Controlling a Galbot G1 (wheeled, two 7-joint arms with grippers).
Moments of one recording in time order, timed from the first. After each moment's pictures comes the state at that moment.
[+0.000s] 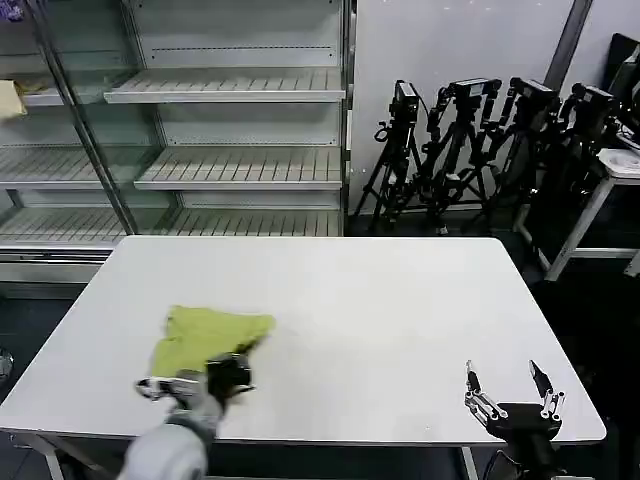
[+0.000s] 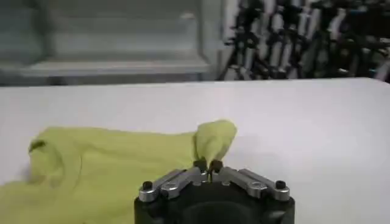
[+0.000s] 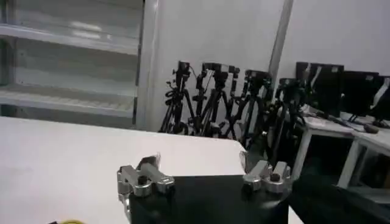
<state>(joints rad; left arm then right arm) 1.27 -1.15 -0.27 -2.09 -0.46 0.58 -0.24 -1.90 1.29 0.60 2.57 0.14 -0.34 0.30</state>
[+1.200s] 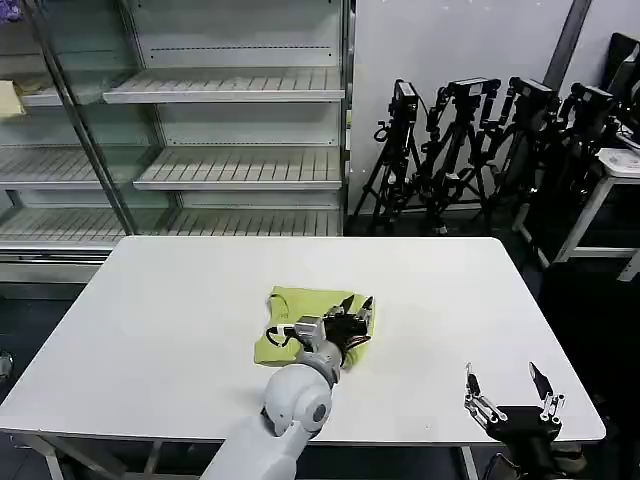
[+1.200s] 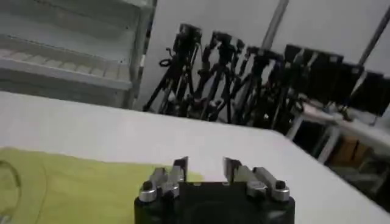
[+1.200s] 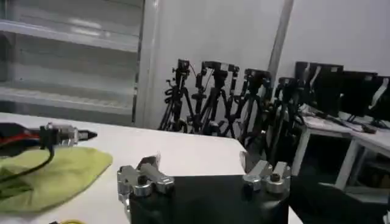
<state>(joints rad) 0.90 -1.47 0.05 -1.82 -0.59 0.50 -0.37 -1.91 1.30 0.59 2.57 0.11 -0.34 0.29</state>
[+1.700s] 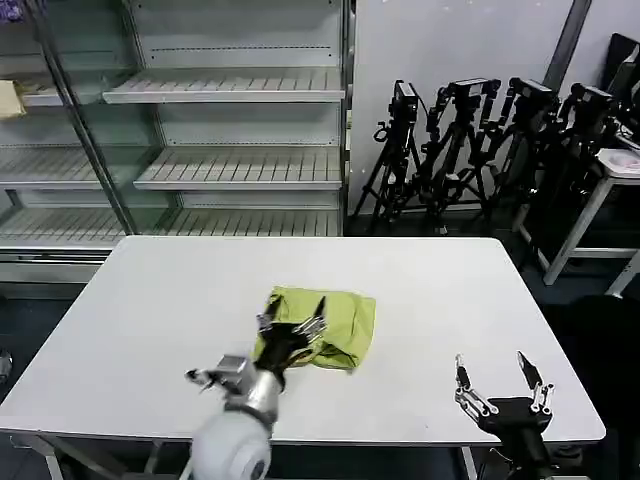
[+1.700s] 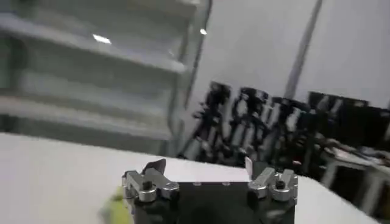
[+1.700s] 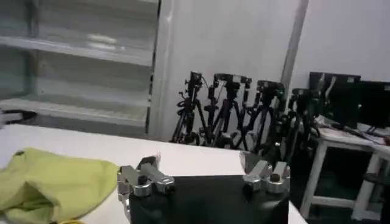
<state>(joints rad) 1.23 -1.40 -0.17 -2.14 -0.34 0.39 -0.27 -1.88 1.27 0.58 2.57 0.12 -0.31 0.26</state>
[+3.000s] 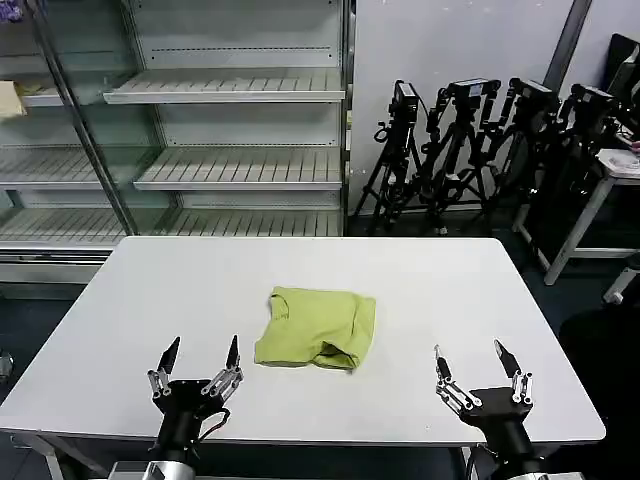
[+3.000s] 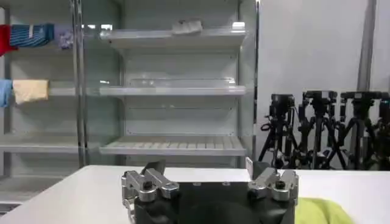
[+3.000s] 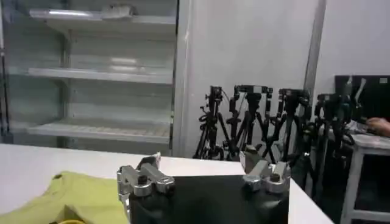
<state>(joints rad) 1.74 -1.48 -0.39 -2.49 0.00 0.29 -0.18 -1.84 1.24 0.53 2.57 0.18 -0.27 0.23</state>
